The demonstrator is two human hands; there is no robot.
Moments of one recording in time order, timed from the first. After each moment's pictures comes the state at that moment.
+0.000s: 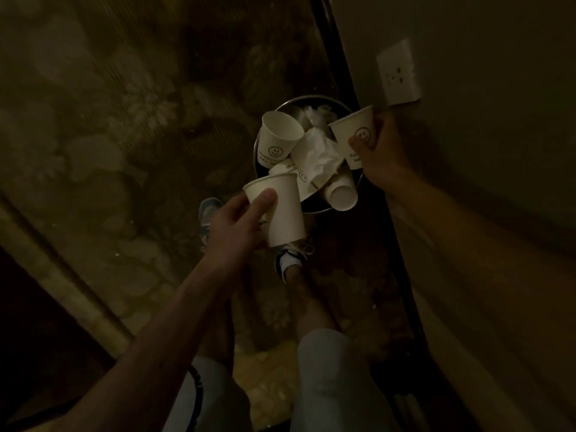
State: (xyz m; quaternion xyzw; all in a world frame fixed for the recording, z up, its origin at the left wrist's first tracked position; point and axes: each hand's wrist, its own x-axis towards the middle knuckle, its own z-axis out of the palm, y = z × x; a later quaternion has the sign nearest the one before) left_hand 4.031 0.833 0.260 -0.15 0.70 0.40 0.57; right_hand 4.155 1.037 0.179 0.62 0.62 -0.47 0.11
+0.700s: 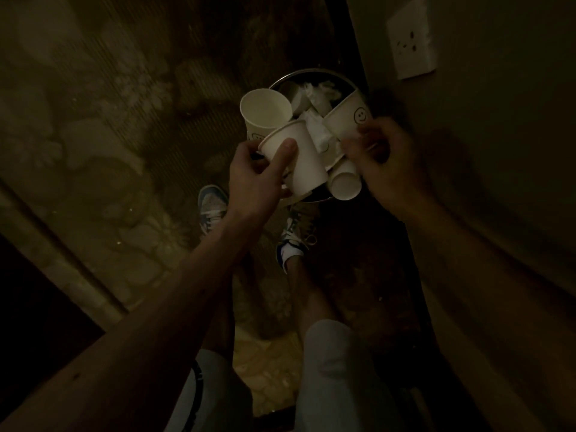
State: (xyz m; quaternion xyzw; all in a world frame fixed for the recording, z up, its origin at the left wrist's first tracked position) left_hand 4.044 0.881 0.210 -0.11 0.74 0.42 0.51; right_hand 4.182 1.006 0.212 0.56 0.65 -0.51 0.06
